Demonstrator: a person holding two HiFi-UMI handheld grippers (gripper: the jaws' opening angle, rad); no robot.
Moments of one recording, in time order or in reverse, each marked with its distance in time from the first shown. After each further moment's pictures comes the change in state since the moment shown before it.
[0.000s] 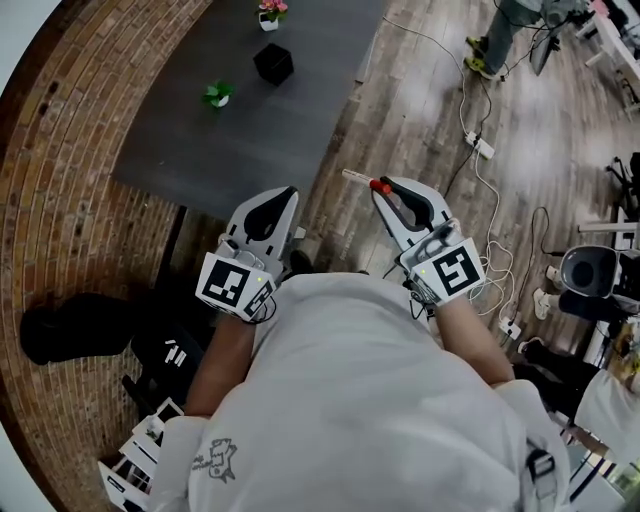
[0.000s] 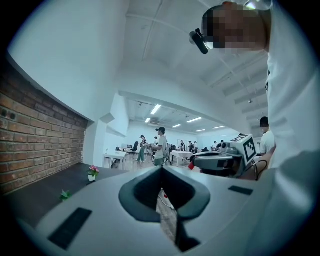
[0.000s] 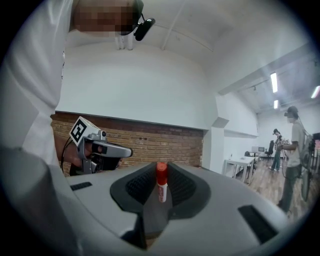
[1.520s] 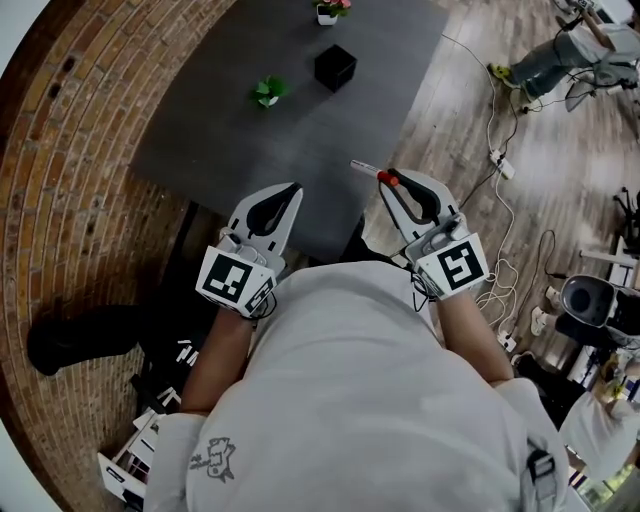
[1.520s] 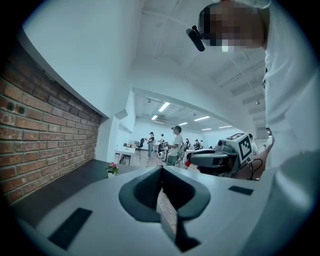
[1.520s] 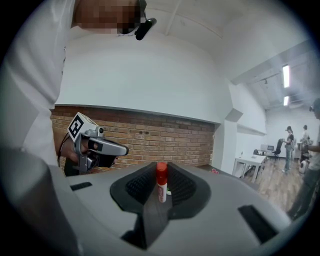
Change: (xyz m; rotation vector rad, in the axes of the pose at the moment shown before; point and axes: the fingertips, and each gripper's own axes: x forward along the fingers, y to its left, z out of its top) left arm -0.032 0.180 -0.006 -0.040 0.033 0.047; right arm 0.191 0.019 -0.011 -0.021 0.059 0.062
